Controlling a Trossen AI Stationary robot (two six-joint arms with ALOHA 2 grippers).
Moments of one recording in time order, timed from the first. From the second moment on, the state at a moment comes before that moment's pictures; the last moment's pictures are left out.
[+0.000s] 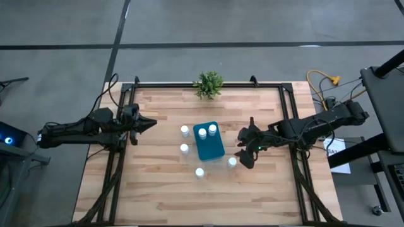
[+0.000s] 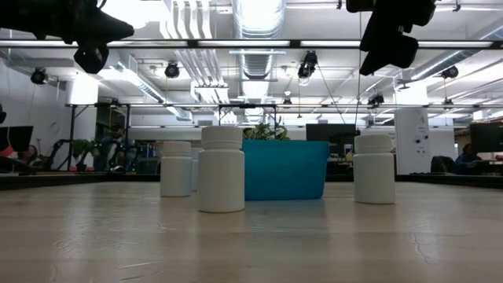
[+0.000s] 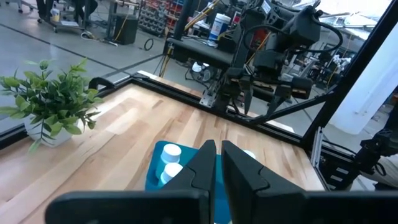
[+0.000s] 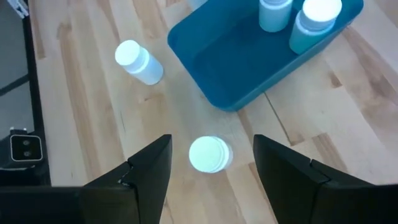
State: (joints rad) left arm 0.08 0.32 0.41 -0.20 -0.07 -0.34; right arm 0.26 1.27 1.00 -0.66 0.12 0.70
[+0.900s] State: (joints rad) left arm 0.08 0.33 0.41 -0.23 -0.06 -0.36; right arm 0.27 1.44 0.99 -0.66 -0.06 0.65
